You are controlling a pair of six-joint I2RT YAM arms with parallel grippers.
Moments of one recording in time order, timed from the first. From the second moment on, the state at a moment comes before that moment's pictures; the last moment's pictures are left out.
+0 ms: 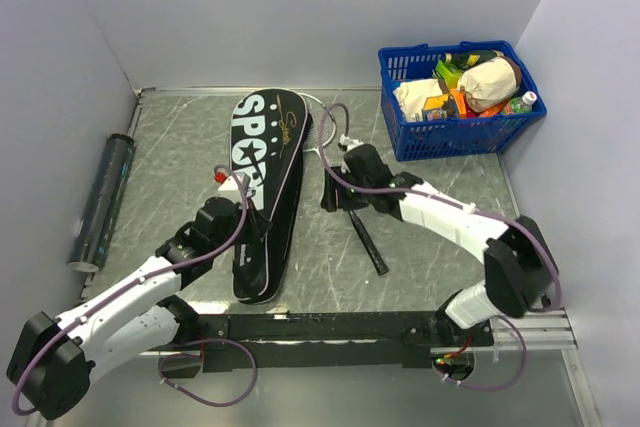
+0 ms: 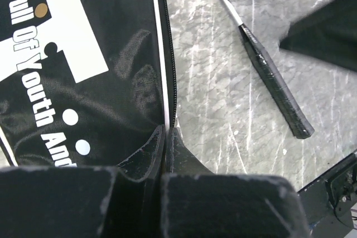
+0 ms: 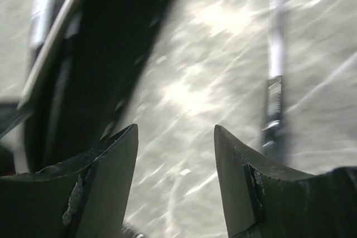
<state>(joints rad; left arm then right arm) -0.63 0.87 0.46 -0.07 -0.03 -0.58 0.68 1.45 1.00 -0.32 -0.07 0.50</state>
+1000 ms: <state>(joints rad) -0.63 0.85 0.43 -0.09 -0.05 -0.58 0.51 2.18 1.72 -0.57 0.00 0.33</state>
